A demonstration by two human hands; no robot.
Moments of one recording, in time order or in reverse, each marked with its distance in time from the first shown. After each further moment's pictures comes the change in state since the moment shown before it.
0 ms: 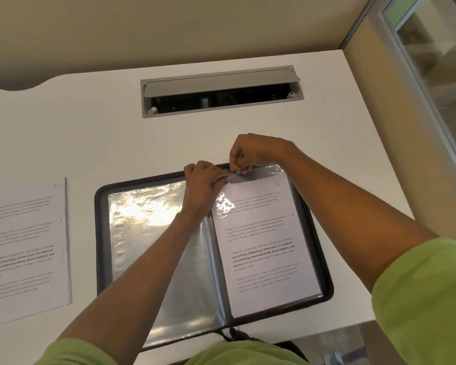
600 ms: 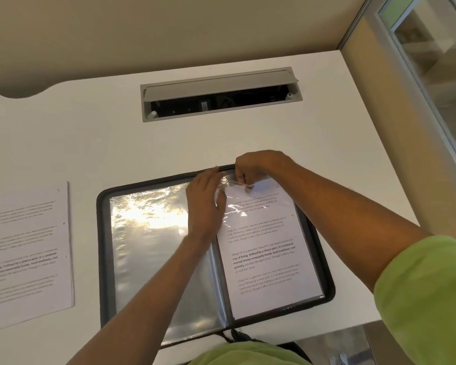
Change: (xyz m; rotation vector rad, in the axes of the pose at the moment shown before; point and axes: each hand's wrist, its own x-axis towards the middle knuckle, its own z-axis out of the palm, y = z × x) left_hand -0.043 0.028 0.007 0.051 0.168 -0.075; right_hand 0.000 -0.003 0.024 -0.426 -0.186 0.101
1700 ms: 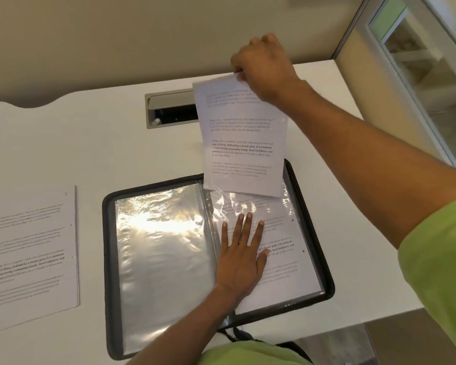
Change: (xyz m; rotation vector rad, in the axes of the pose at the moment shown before) left_hand -0.121 0.043 0.033 0.475 -0.493 0.182; right_hand -0.064 0.020 -0.145 -0.339 1.081 0.083
